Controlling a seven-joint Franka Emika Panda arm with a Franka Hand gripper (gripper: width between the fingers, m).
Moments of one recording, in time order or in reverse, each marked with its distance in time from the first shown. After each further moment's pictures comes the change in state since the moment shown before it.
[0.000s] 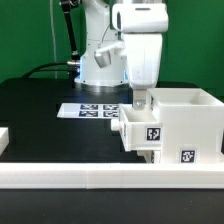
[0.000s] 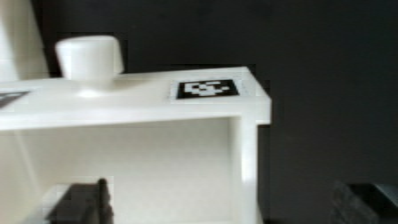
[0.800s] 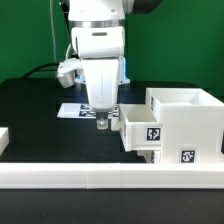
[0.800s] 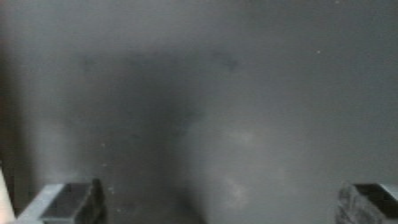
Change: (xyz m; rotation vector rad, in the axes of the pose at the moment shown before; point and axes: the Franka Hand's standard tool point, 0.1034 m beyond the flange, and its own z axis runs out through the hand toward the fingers) arm -0.050 -0.014 0.044 0.041 0.028 -0.047
